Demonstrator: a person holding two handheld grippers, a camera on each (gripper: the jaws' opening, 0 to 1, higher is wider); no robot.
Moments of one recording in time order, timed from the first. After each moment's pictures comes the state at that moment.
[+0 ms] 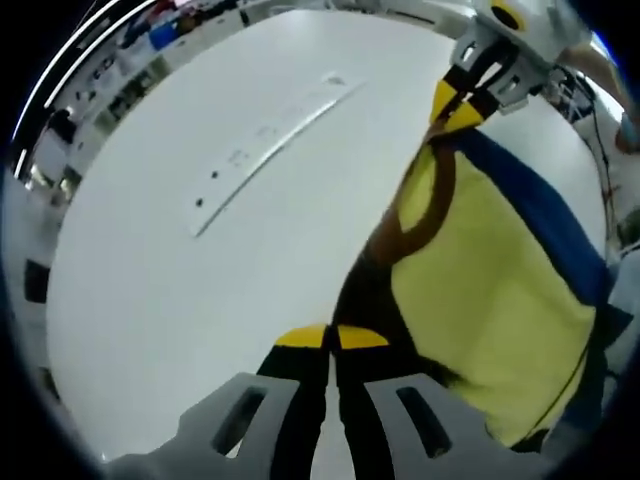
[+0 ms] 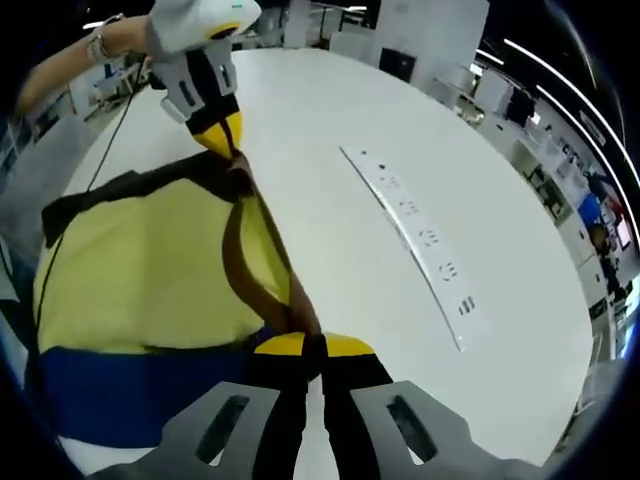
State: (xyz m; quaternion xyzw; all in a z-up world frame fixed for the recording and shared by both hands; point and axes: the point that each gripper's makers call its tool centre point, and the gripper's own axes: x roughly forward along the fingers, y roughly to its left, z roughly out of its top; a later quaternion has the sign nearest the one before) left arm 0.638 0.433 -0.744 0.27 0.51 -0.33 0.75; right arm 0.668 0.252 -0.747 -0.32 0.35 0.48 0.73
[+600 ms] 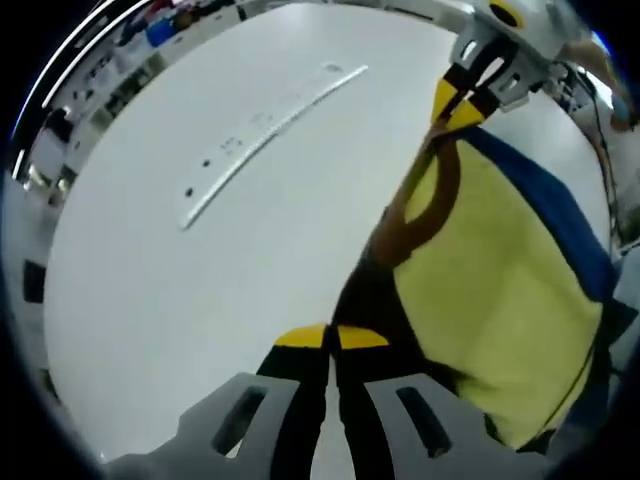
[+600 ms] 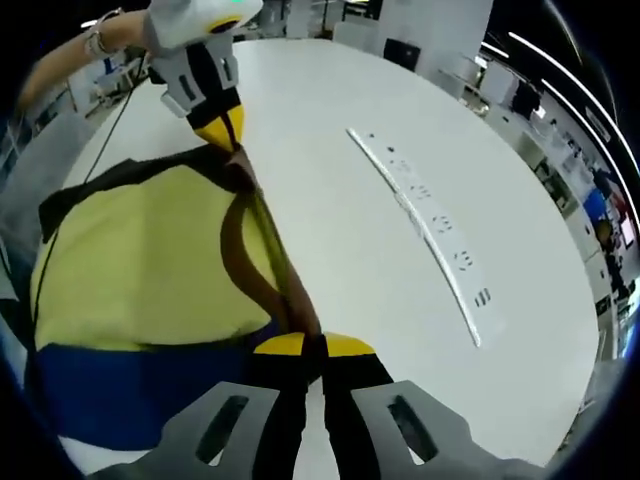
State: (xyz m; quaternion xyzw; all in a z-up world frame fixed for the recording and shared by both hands) left arm 0.640 0.434 -0.761 0.27 0.51 -0.33 0.75; right arm 0.667 0.251 -0.765 -0.32 0.37 0.48 0.73
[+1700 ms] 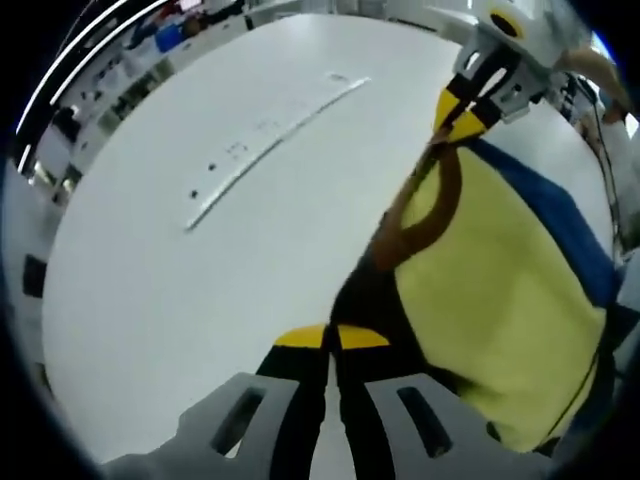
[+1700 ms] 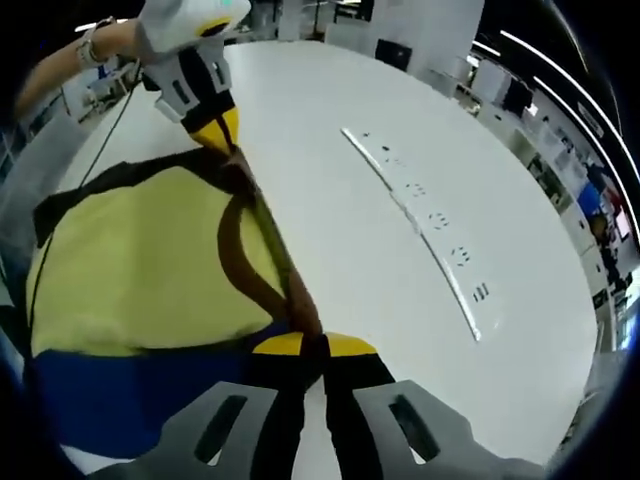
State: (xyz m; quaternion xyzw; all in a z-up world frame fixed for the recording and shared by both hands) left arm 0.644 0.435 -0.755 0.25 0.48 -0.33 0.77; right arm 0.667 0.251 -0.761 -0.32 0.36 0.47 0.74
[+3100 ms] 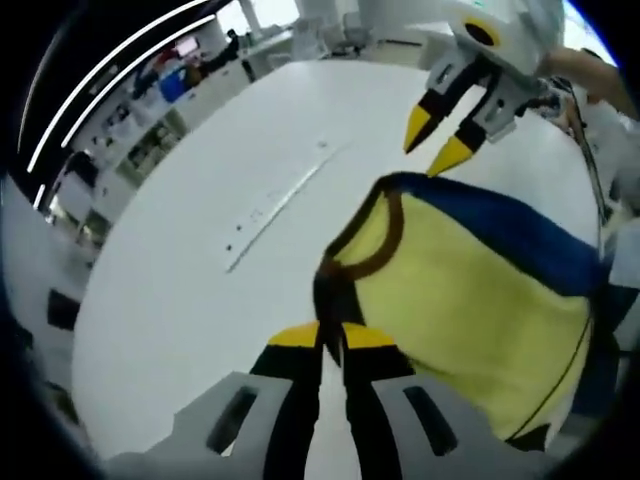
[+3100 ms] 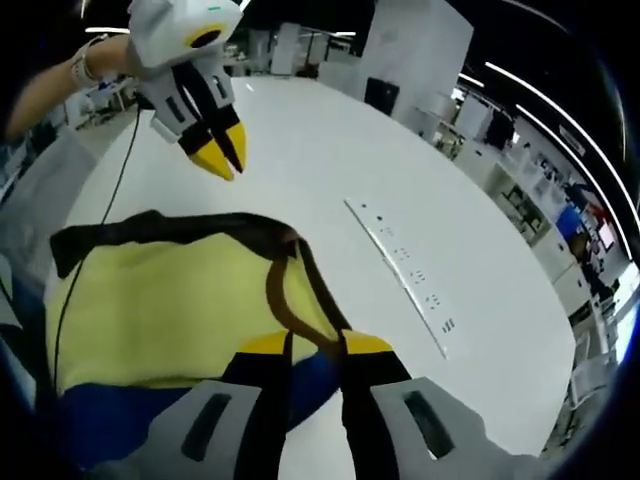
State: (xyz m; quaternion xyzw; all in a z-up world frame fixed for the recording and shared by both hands) left arm 0.608 0.424 -0.667 0.30 0.40 -0.33 0.80; right arm 0.626 0.269 -0.682 -0.31 0.29 0.46 0.78
